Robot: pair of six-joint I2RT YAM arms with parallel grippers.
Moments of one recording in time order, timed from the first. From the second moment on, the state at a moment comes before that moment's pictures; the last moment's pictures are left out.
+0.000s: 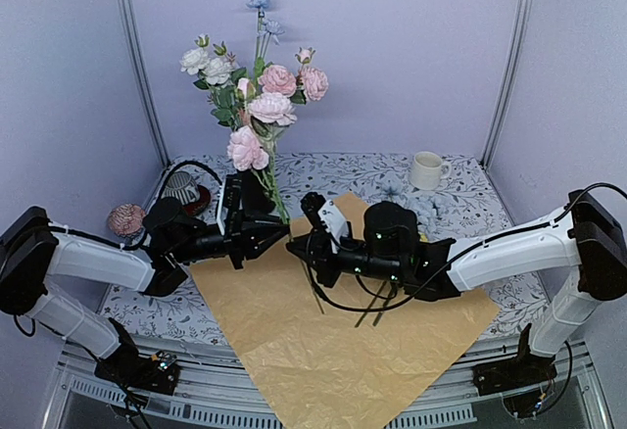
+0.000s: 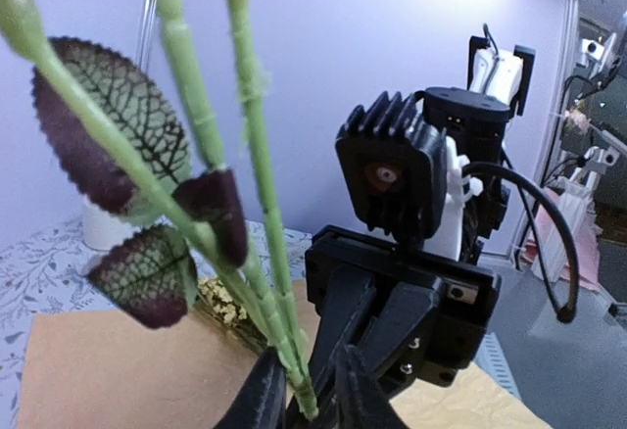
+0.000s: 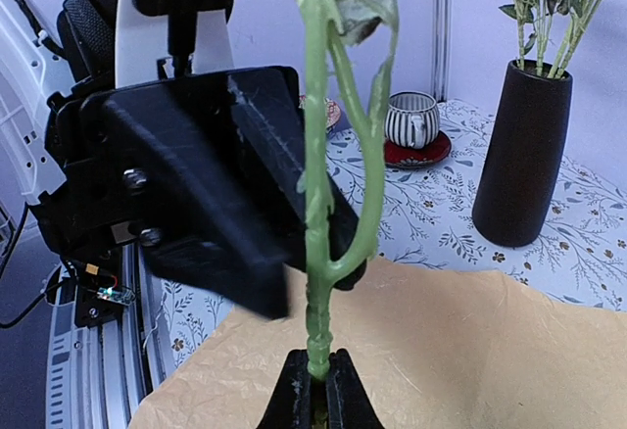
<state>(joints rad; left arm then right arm) -0.74 1.40 0.47 1.12 0.65 -0.28 1.15 1.65 0.92 0.54 -0.01 0.10</state>
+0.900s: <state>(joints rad) -0.75 1.27 0.43 0.99 0.39 -0.19 1.03 1.43 0.71 0.63 0.46 0.04</state>
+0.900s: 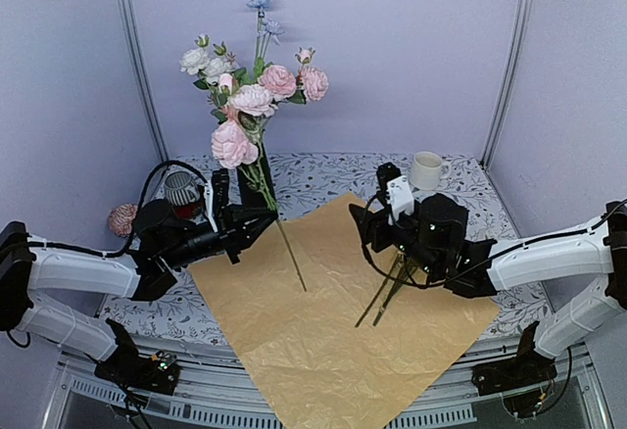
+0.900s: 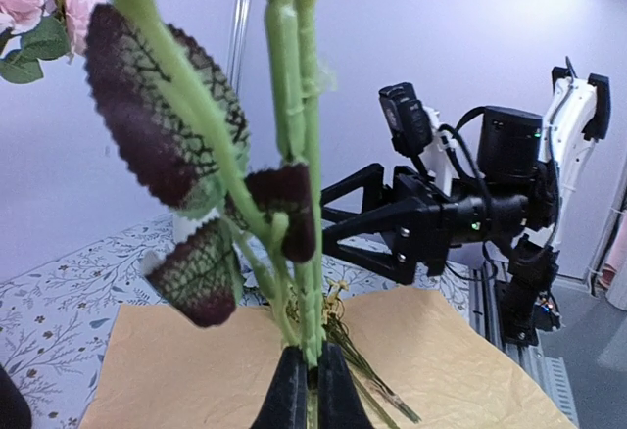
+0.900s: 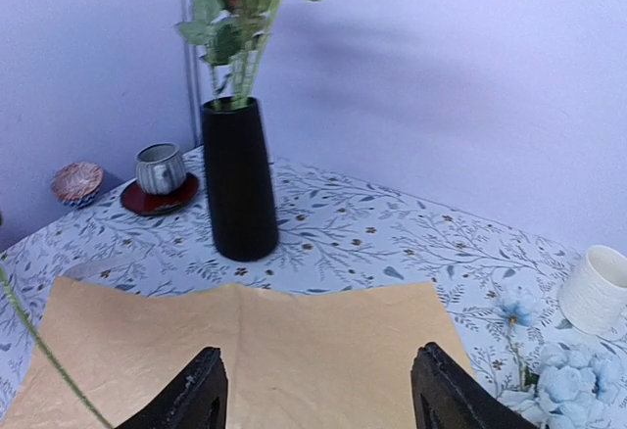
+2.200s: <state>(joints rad) -0.54 1.22 0.95 0.53 -0.17 -0.09 0.78 1.45 0.43 0.96 0.27 0.19</state>
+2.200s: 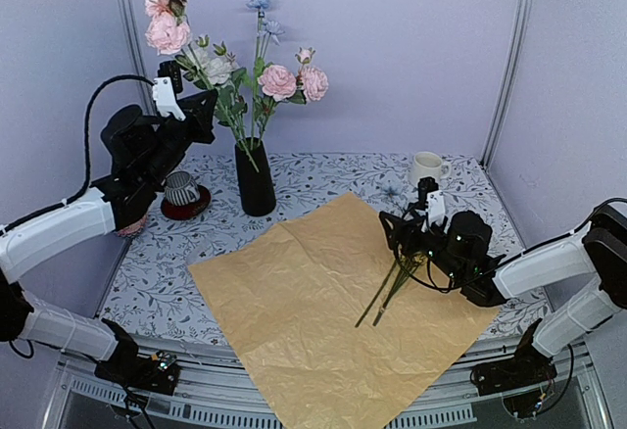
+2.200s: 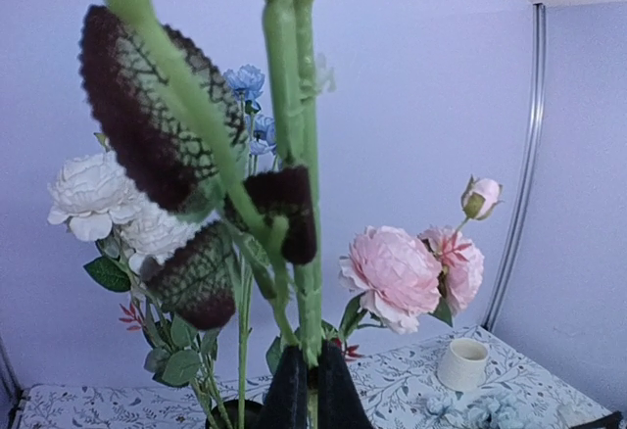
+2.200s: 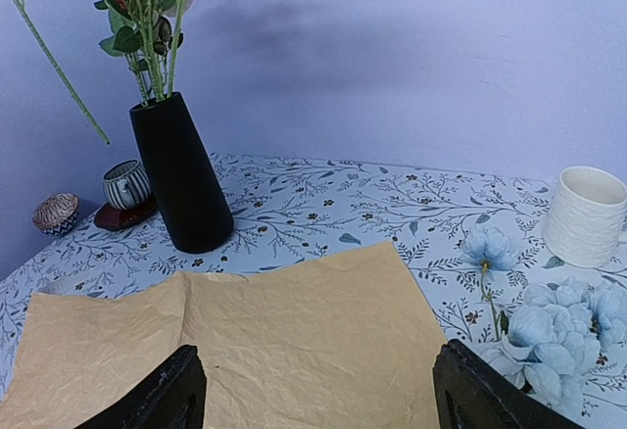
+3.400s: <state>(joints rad) -0.48 1.59 1.20 0.56 -0.26 0.06 0.78 1.46 0.44 0.96 0.27 0.17</state>
